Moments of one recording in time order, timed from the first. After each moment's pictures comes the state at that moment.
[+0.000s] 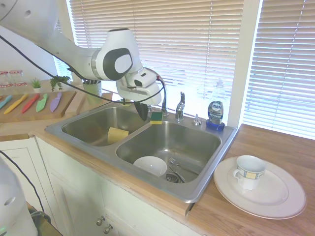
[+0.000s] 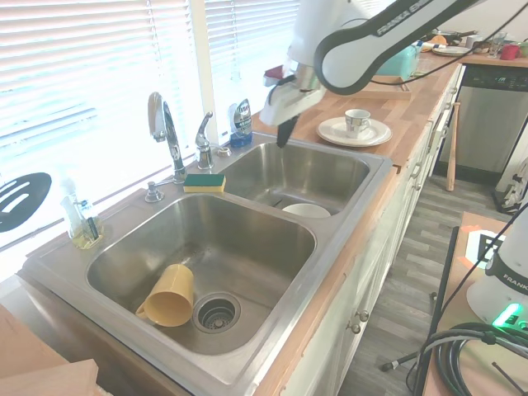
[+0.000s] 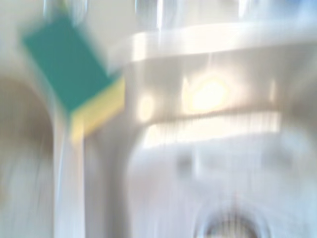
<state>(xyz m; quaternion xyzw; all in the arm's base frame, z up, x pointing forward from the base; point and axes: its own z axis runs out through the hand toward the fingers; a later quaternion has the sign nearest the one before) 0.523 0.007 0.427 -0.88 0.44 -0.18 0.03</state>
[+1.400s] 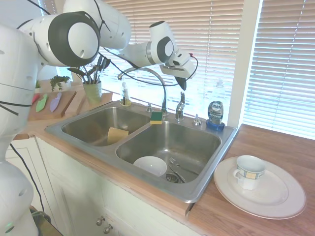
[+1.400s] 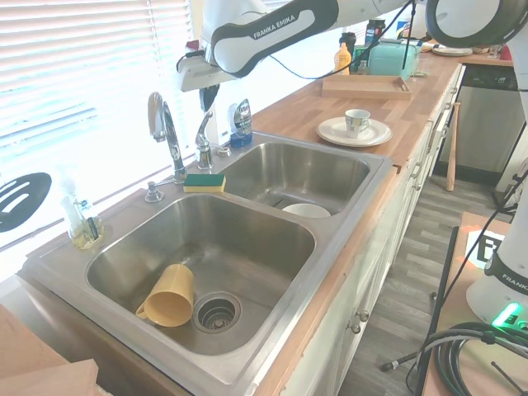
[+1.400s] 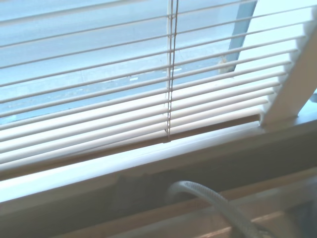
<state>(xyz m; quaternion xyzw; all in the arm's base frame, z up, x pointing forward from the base) 0.739 -0.013 0.459 -0.83 0.50 -0.25 0.06</state>
